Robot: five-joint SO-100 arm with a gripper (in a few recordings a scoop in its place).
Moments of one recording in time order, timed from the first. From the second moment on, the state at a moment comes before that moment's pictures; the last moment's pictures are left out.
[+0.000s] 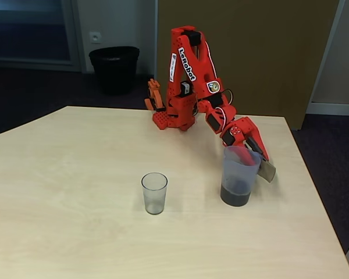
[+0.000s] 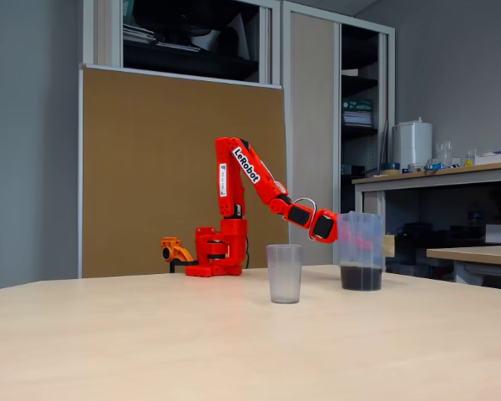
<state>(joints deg) -44.2 97.7 151.2 -31.4 89.3</state>
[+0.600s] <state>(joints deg) -40.3 100.6 155.8 -34.5 81.7</state>
